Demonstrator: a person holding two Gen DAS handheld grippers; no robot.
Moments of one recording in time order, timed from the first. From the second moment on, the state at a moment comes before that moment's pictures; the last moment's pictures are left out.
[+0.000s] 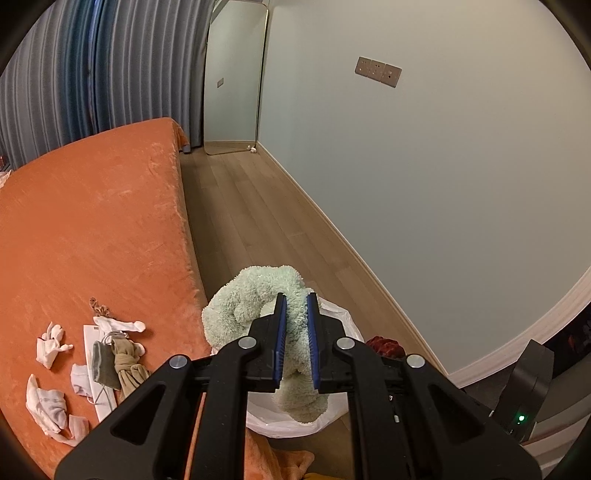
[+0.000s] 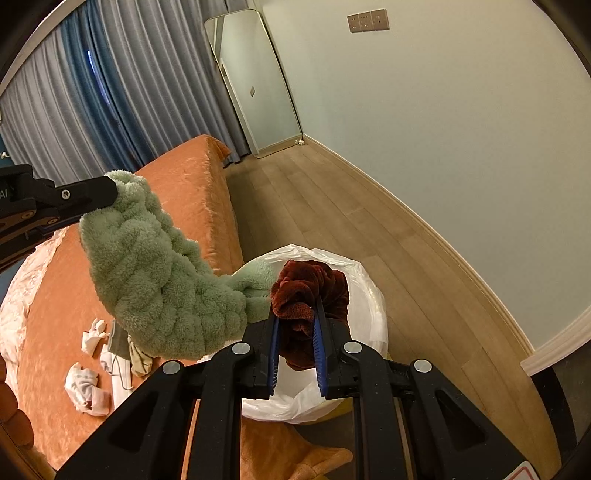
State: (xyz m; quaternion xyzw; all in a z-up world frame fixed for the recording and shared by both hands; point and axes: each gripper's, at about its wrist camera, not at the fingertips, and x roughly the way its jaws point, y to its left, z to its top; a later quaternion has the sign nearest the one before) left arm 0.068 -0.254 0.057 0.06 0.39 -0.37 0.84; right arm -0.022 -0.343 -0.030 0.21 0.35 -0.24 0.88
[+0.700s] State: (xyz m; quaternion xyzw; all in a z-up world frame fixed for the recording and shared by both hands) left arm 0.093 -0.245 0.052 0.04 0.39 -0.35 0.85; right arm -0.012 -0.350 -0.041 0.21 0.36 -0.24 0.88
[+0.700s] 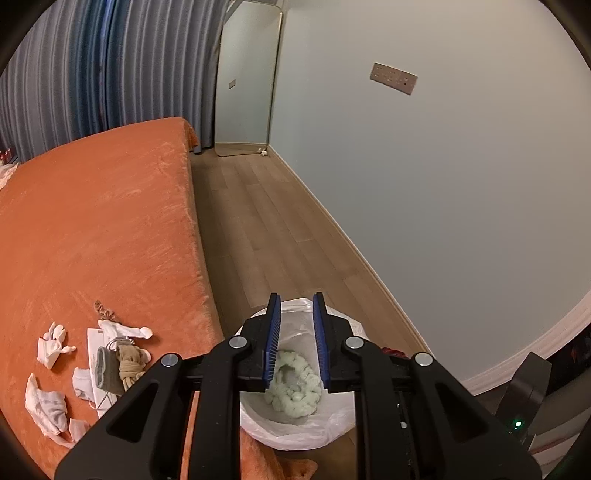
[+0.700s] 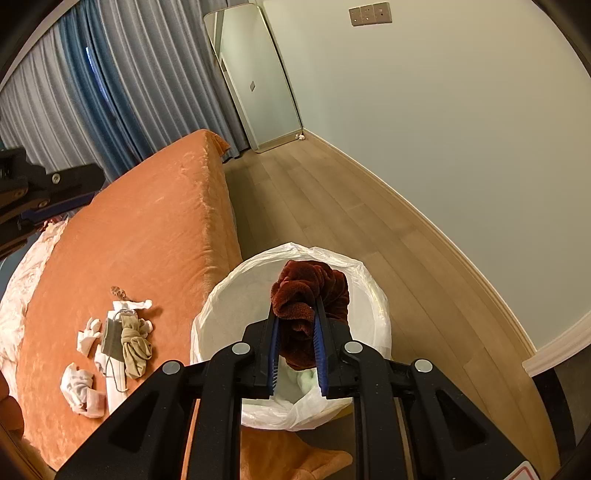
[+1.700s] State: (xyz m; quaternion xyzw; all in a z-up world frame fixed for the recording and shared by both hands) left arm 0.136 -0.057 -0.007 -0.03 0.44 -0.18 0.88; right arm 0.044 -0.248 -0.020 0.14 0.37 -0.19 0.90
